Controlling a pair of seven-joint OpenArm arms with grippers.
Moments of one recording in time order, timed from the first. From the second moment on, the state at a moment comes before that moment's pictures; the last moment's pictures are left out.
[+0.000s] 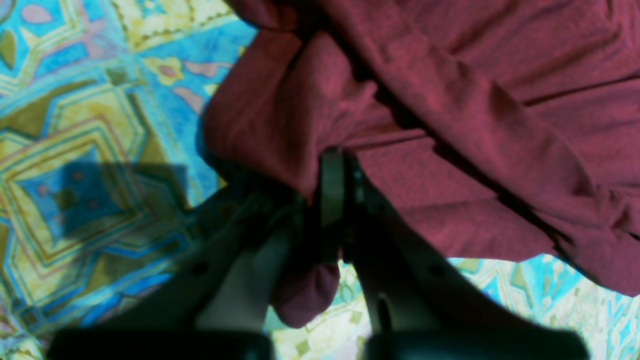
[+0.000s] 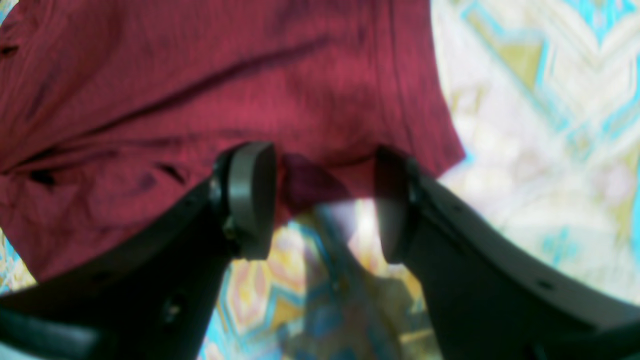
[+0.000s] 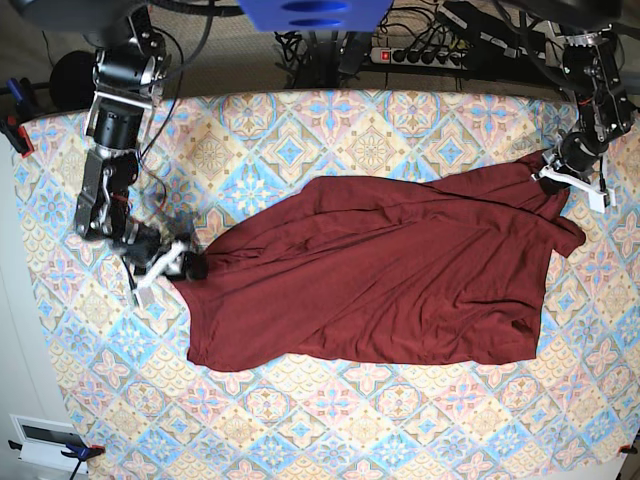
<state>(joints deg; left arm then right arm) 17.7 -26.4 -26.3 86.5 -48.9 -6.9 45.8 18.6 14.2 17.6 57.1 29.0 41.2 -44.2</state>
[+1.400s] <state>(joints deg) 17.7 -26.4 -26.4 86.5 -48.9 -6.9 45.8 15.6 12.1 24.3 54.3 29.6 41.3 -42.9</state>
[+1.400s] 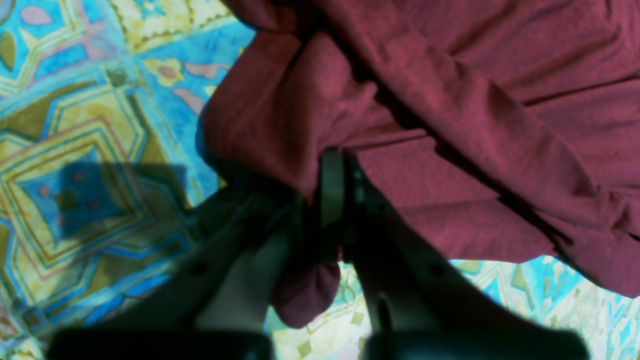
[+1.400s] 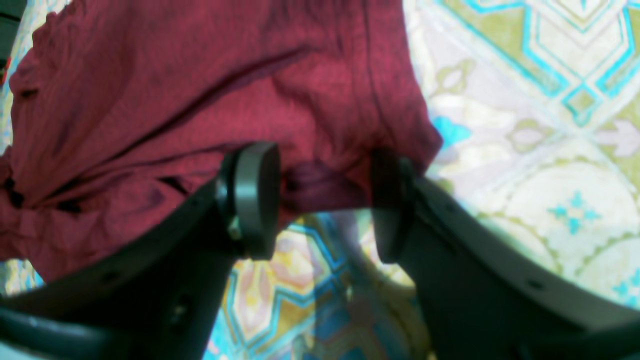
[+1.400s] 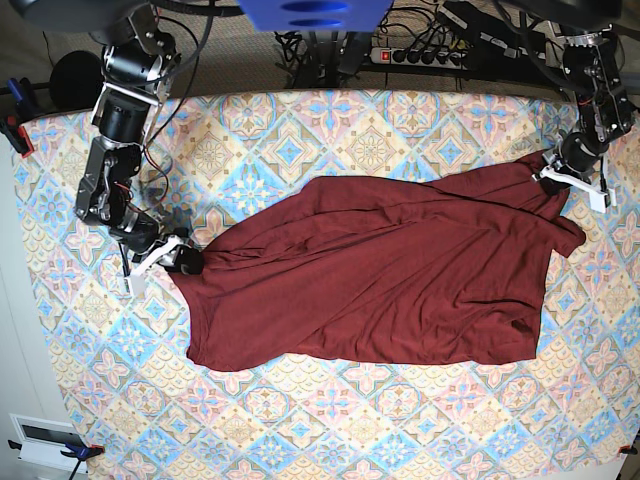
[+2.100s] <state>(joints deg) 17.9 -26.9 -26.6 86.6 -48.7 -12.5 46.0 14.1 9.9 24.6 66.4 29.4 41.2 -49.8</state>
